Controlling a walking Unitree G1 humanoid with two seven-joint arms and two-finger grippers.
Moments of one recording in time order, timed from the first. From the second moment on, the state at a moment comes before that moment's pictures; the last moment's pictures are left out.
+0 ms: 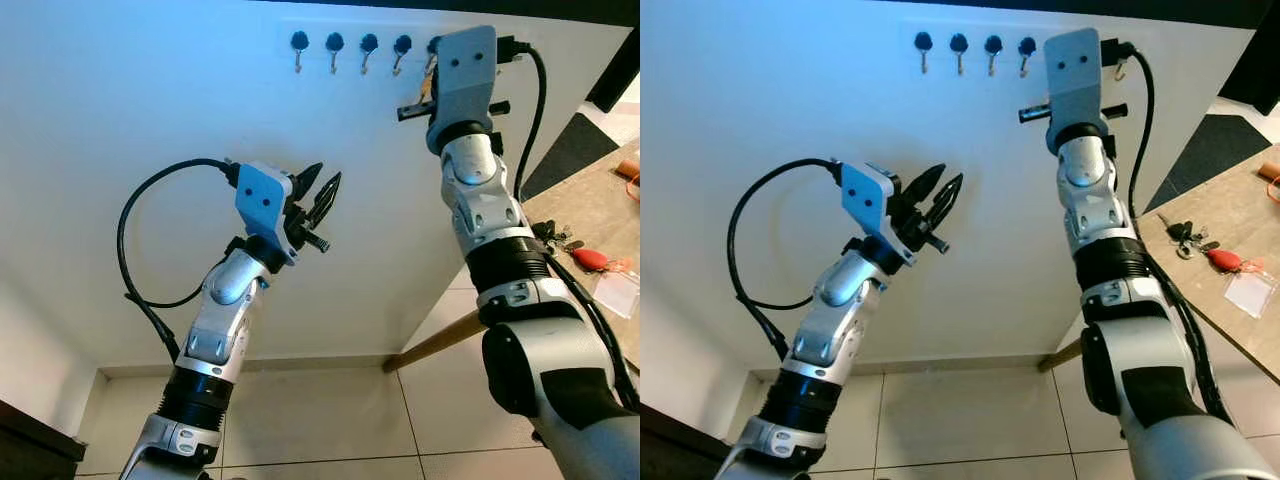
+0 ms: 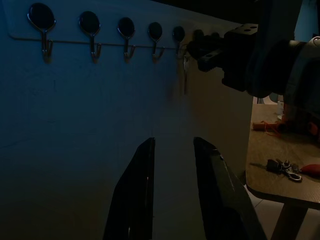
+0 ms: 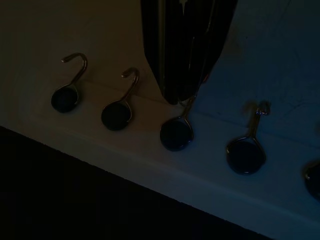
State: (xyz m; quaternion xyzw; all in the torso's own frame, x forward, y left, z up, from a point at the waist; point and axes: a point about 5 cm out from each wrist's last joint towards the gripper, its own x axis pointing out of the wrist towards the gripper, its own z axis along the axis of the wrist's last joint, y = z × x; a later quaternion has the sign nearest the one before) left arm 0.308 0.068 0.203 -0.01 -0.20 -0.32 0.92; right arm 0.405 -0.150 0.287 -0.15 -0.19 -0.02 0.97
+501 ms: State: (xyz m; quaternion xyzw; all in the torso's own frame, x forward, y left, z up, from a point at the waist) left arm 0.308 0.069 0.202 -0.01 -0.20 -0.32 0.92; right arm 0.405 -0.146 0.286 -0.16 -0.19 -0.01 0.97
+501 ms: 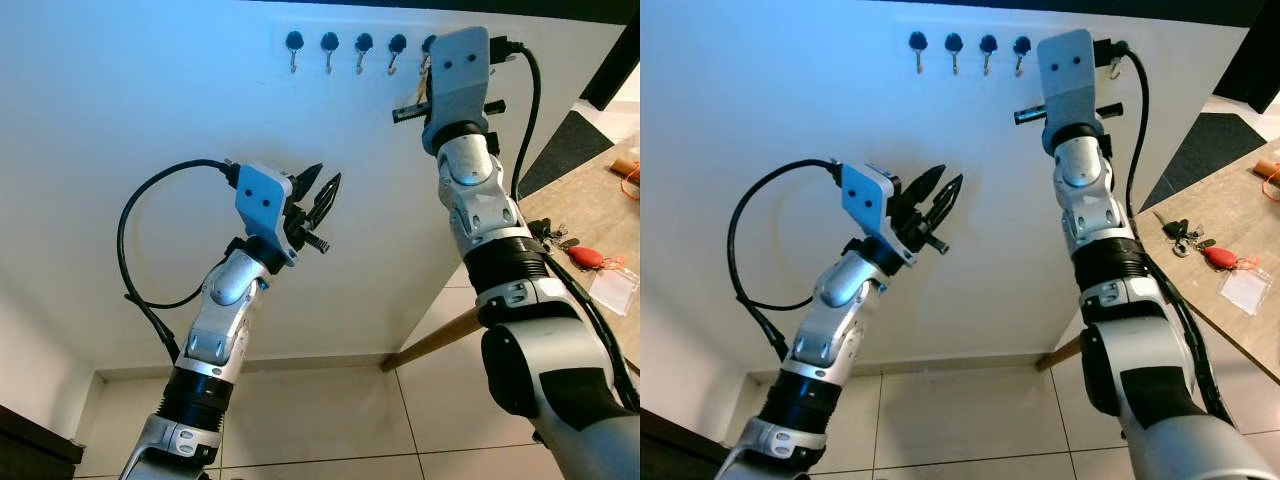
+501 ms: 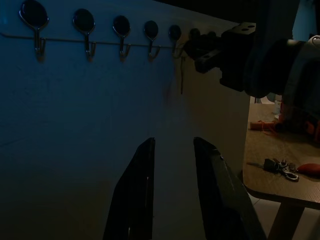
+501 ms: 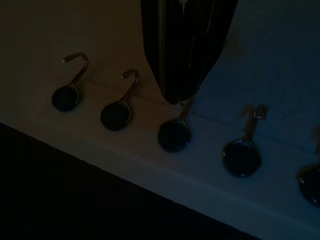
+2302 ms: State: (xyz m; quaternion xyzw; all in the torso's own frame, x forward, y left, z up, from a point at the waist) left arm 0.308 0.068 0.201 -0.01 -0.20 -0.32 0.92; right arm 0.391 -0.148 0.276 -0.17 -0.21 0.00 0.96
